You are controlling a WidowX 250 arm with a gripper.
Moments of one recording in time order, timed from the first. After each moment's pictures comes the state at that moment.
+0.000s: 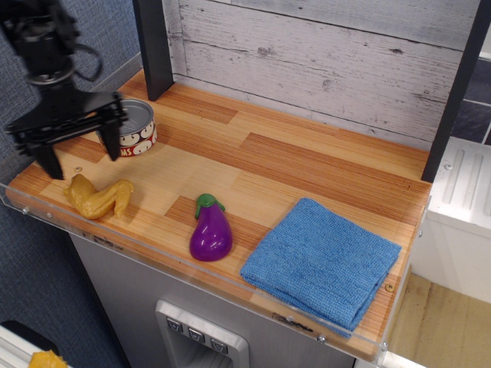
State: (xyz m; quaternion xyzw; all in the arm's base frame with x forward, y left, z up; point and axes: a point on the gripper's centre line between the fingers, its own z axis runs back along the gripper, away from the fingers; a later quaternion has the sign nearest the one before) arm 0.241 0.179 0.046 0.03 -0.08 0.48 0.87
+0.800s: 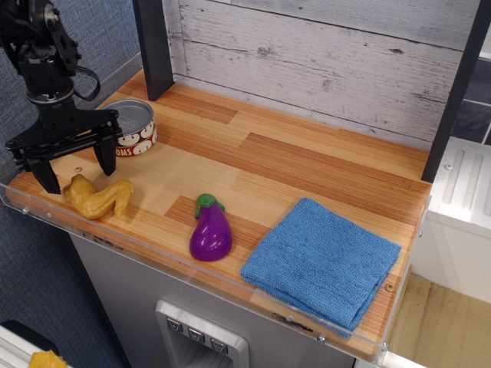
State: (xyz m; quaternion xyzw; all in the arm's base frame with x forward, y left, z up) arm 0.240 0.187 0.024 0.04 -0.06 0.49 0.87
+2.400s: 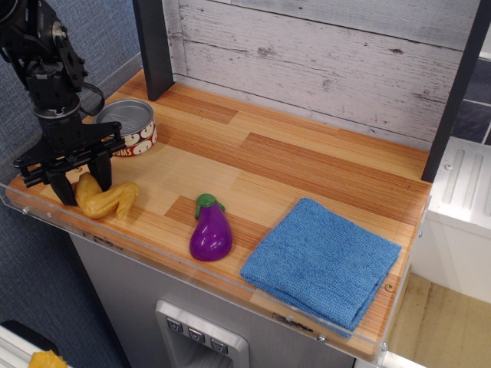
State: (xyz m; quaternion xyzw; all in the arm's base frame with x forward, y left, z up) arm 0.233 0.180 0.009 0.04 -0.03 0.54 0.84
